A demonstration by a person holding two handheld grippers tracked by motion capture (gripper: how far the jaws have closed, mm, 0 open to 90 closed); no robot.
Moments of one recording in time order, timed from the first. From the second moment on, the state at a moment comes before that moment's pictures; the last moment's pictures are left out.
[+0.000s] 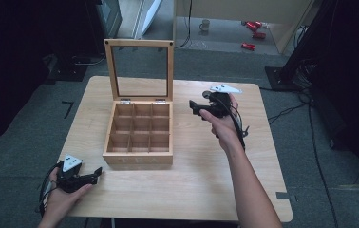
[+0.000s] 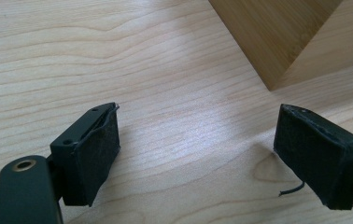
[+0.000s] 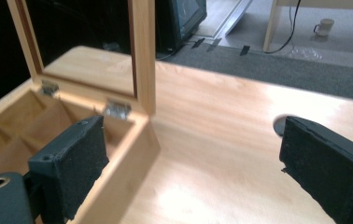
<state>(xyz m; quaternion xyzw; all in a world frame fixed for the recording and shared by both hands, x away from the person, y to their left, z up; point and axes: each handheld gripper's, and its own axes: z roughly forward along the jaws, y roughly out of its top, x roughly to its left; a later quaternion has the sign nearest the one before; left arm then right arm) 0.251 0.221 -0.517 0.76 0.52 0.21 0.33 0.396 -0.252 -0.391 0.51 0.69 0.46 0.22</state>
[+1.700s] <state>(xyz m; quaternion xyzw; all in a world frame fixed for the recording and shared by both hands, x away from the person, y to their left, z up) 0.250 0.220 -0.517 0.76 0.52 0.21 0.32 0.240 -0.404 -0.507 0.62 0.66 0.36 0.23</state>
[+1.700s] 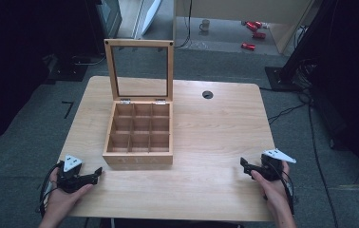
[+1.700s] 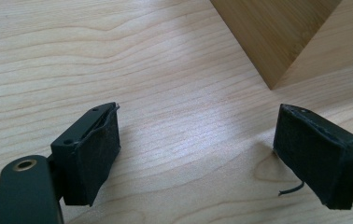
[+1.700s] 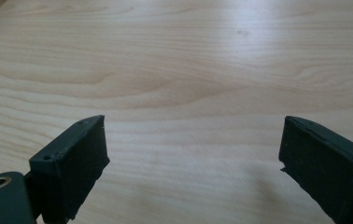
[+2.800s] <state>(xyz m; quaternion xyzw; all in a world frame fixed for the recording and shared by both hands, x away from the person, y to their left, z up) 0.250 0.219 -0.517 0.76 0.52 0.21 0.32 0.203 -0.421 -0.526 0.63 0.67 0.30 0.26</state>
